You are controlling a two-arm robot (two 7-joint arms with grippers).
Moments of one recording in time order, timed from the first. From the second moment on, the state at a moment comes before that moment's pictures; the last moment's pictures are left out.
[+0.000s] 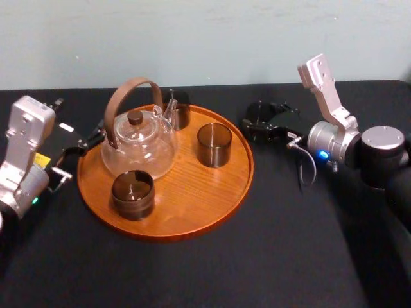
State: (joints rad) left arm -0.20 0.60 0.45 -1.41 -0.25 -0.12 0.03; right arm 0.66 0.23 -0.40 -0.71 0.23 0.00 0.53
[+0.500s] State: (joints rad) left arm -0.20 0.60 0.45 -1.41 -0.25 -0.12 0.03; right arm 0.66 0.23 -0.40 -0.71 0.23 0.00 0.53
